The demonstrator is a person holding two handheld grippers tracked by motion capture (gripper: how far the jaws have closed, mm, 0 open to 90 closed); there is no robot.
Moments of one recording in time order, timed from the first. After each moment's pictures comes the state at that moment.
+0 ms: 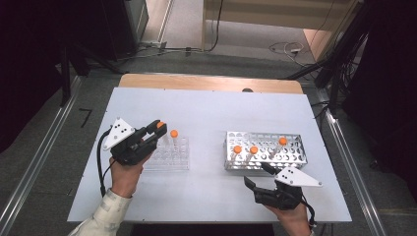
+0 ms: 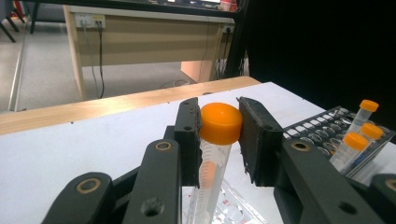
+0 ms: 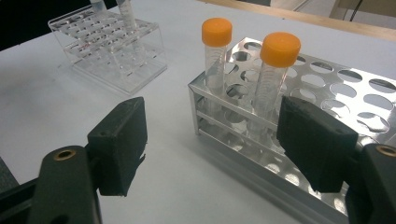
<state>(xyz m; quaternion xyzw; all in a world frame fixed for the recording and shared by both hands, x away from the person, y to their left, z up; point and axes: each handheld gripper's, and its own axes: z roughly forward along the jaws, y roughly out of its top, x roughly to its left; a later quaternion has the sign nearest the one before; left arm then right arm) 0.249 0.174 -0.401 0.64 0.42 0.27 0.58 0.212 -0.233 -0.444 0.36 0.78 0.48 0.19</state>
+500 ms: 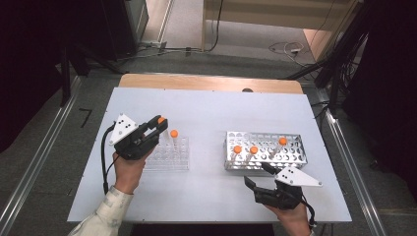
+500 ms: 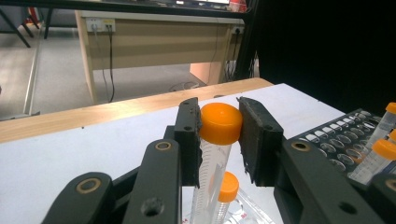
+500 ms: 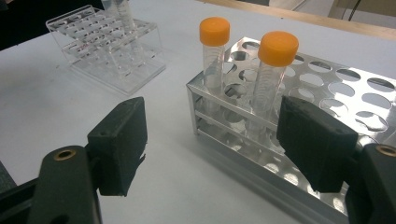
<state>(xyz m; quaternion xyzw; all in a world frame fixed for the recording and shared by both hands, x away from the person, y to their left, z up) 0.263 0.171 -0.405 0.64 0.43 0.29 0.57 0.213 -0.233 -0.445 0.36 0.78 0.48 0.19</state>
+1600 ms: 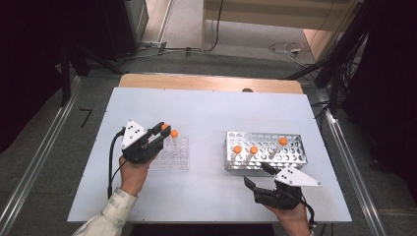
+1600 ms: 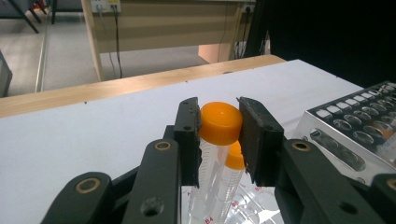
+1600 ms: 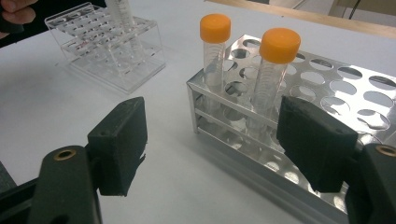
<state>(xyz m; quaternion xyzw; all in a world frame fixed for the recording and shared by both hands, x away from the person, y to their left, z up) 0.267 0.163 -0.433 0.66 0.44 0.29 0.53 0.212 -0.233 -0.446 0.36 0.78 0.48 0.19</state>
